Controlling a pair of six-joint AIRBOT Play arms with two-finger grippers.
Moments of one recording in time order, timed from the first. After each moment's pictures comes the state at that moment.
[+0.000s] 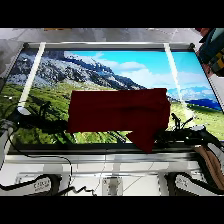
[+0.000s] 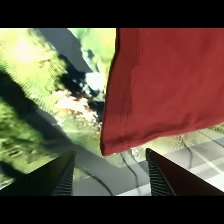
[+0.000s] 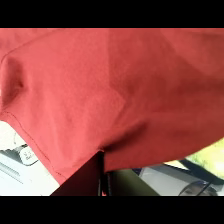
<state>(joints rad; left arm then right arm) 0.30 -1.38 0.79 1.02 -1.16 -1.07 -0.37 -1.26 0.44 -0.74 1.06 0.92</state>
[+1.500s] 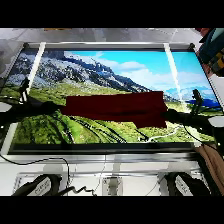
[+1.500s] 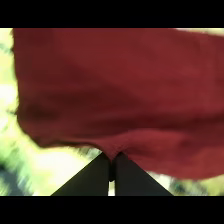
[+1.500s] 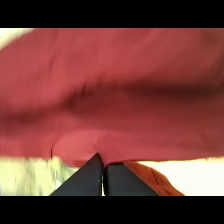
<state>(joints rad) 0.29 -1.12 0.85 0.72 -0.98 -0.99 -0.25 -0.88 0.64 -0.74 0.91 1.24</state>
